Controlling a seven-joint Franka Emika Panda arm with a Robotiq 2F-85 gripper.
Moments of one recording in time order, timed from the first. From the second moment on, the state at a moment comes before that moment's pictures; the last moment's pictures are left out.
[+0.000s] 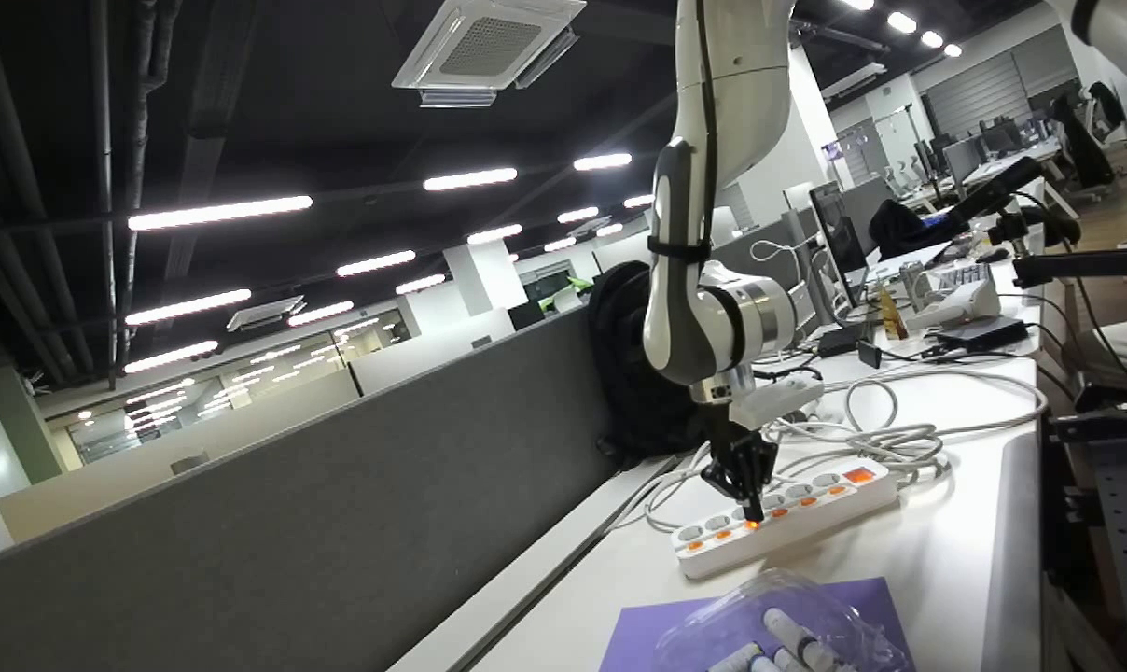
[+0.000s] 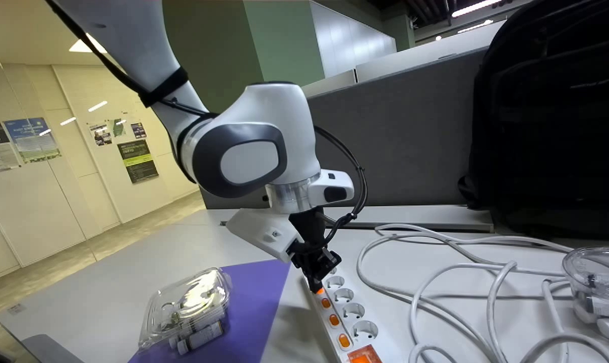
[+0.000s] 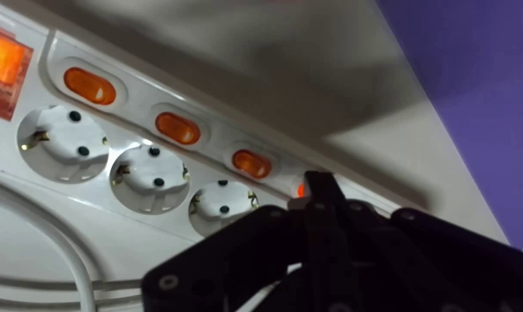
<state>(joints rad) -0.28 0.42 0.10 -2.38 0.33 2.87 -0.19</state>
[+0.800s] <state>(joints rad) -0.30 0.44 0.10 -2.36 0.37 2.83 -0.18</state>
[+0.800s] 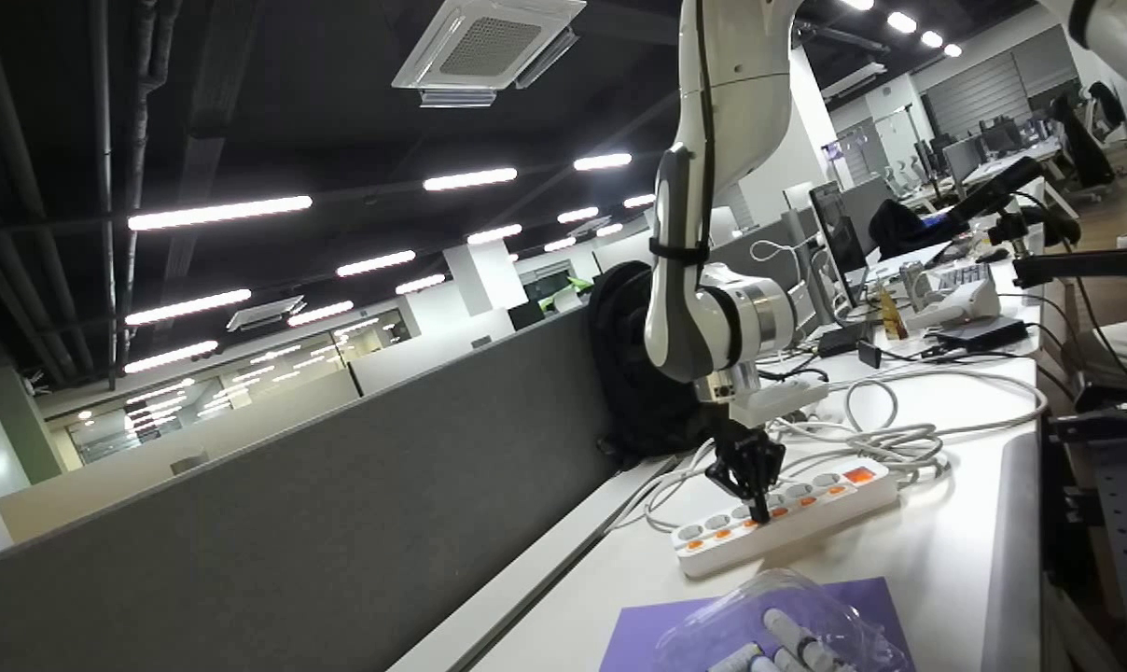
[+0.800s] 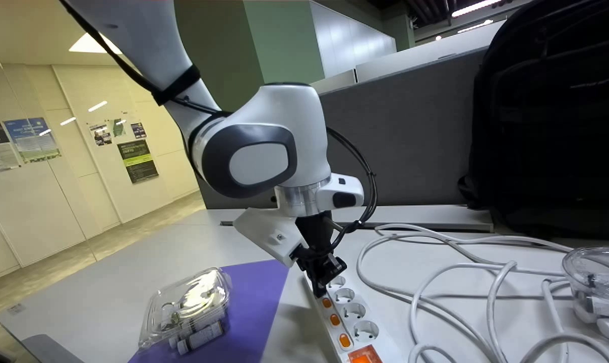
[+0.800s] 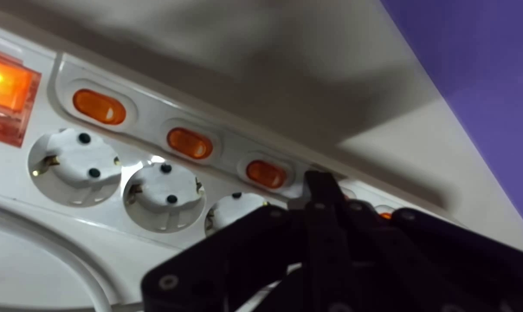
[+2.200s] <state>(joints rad) -0.18 0.00 -0.04 -2.56 0.18 2.69 -0.07</state>
